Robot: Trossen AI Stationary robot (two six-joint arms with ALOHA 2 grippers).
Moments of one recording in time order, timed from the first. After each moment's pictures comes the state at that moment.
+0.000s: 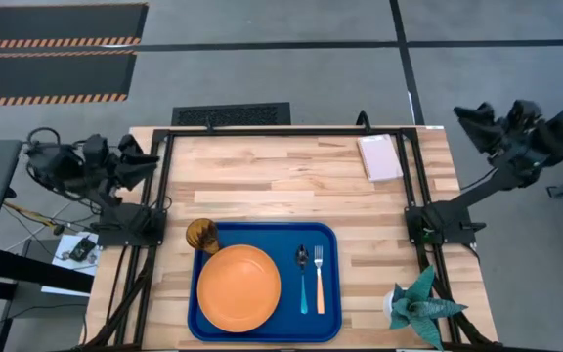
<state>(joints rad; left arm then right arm) -0.47 0.35 0.94 -0.38 -0.60 -0.28 0.44 0.29 1.15 -0.41 0.74 0.13</state>
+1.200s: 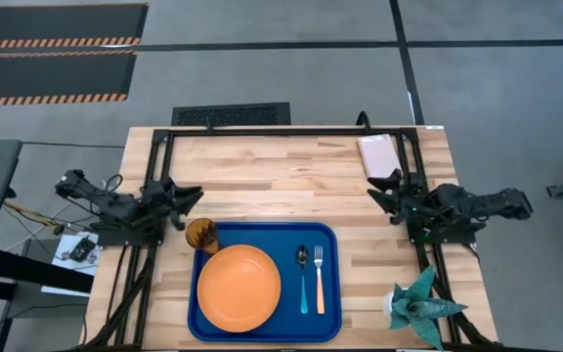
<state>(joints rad) -0.47 0.00 0.06 0.08 -0.86 -0.32 0.13 0.00 0.01 0.29 0.42 0.34</state>
